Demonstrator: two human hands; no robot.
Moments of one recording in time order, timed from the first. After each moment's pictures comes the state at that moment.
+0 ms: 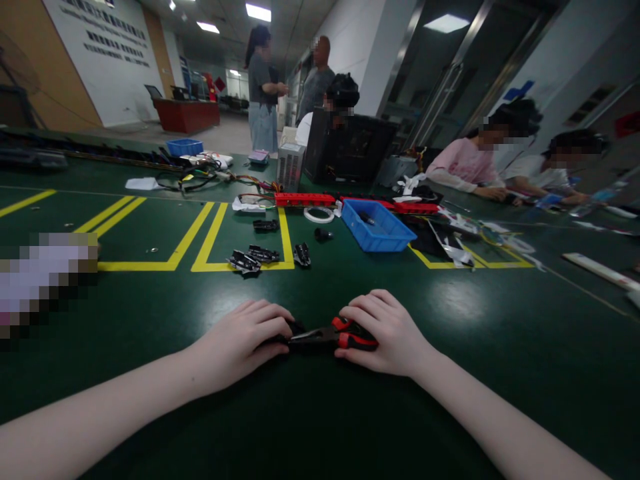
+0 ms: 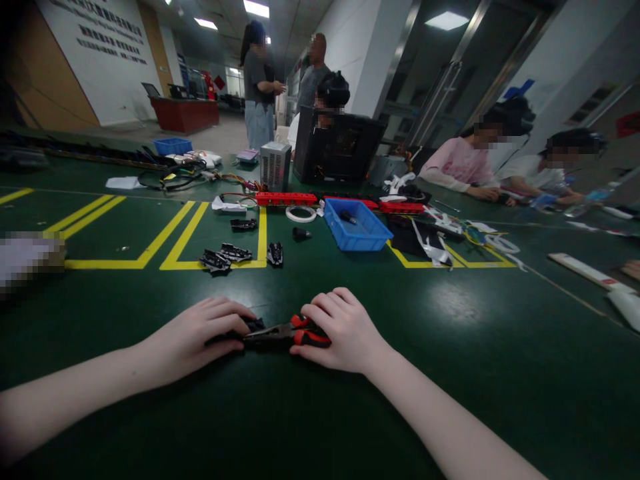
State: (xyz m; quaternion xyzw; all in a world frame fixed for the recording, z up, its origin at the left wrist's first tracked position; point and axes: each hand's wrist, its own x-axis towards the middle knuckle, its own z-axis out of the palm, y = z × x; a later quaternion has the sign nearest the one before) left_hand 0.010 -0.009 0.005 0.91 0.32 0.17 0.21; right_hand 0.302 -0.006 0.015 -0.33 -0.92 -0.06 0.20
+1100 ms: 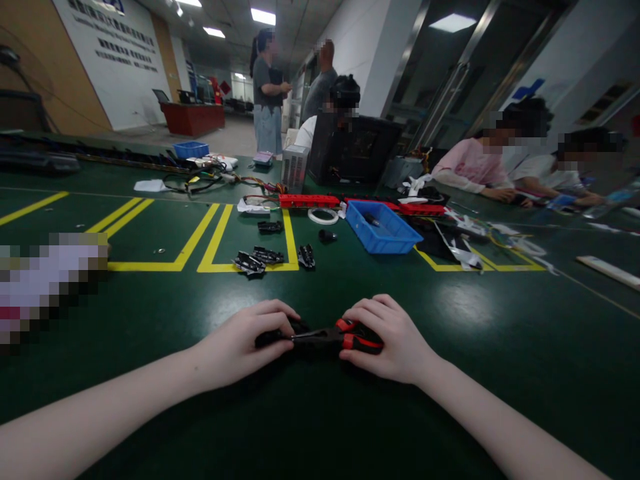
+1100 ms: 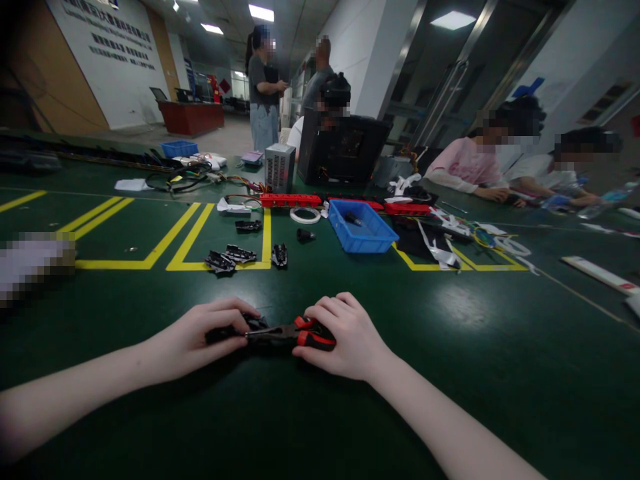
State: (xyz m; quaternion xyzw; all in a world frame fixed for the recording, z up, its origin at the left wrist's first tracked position) left_hand 0.009 -0.005 0.007 0.85 0.32 0.24 0.34; right_hand 0.296 -0.009 0.017 -0.38 -0.90 0.02 0.20
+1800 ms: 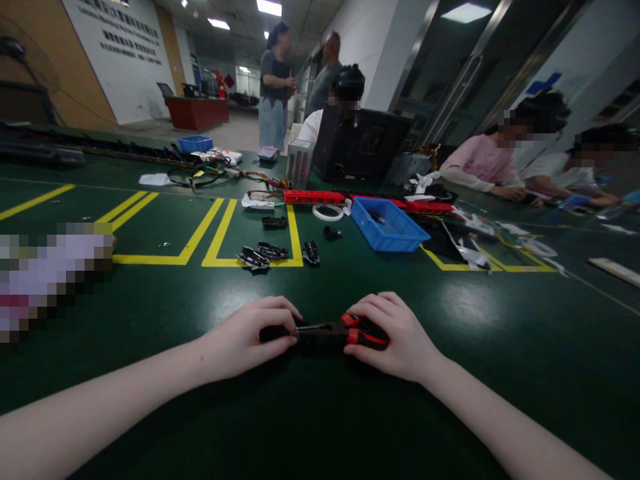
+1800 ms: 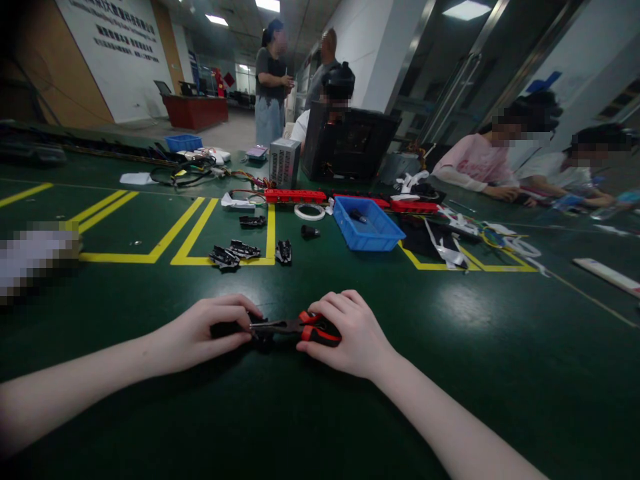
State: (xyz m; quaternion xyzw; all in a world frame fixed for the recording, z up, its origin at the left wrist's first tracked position) left_hand 0.009 -0.007 0.016 0.84 0.33 0.23 0.37; right_hand 0.297 -0.006 0.011 -0.38 -0.90 0.03 0.22
